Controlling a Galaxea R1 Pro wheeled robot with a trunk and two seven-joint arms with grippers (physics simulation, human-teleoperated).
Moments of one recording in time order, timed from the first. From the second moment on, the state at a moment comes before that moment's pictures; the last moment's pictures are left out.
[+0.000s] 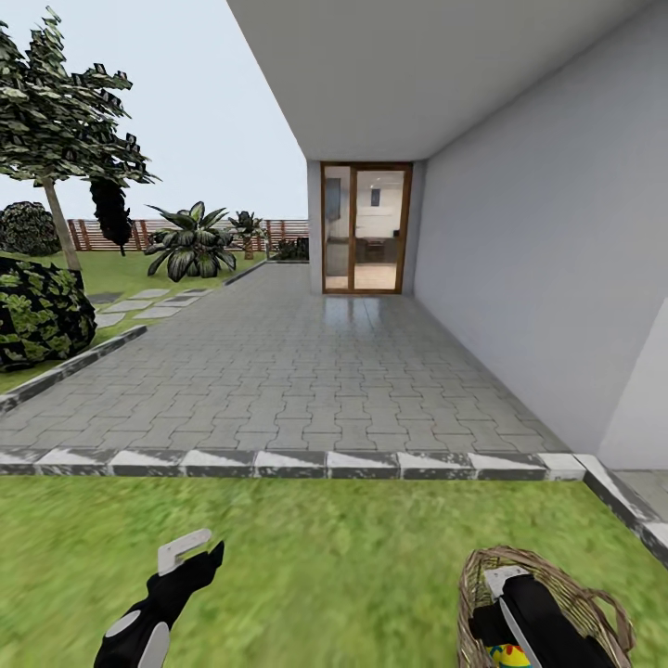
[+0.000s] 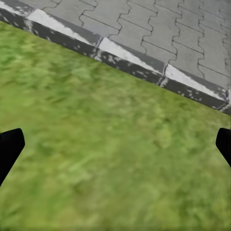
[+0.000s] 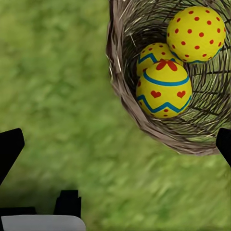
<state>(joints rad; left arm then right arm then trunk) -0.11 -0.01 0.10 -1.24 0.31 0.30 0.10 -0.32 -0.14 0.07 -0.92 0.06 0.89 0.06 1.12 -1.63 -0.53</state>
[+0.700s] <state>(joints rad) -0.11 -0.04 0.06 -1.24 0.31 0.30 0.10 -0.32 -0.15 0.07 -0.92 0.06 0.89 0.06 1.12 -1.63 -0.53</state>
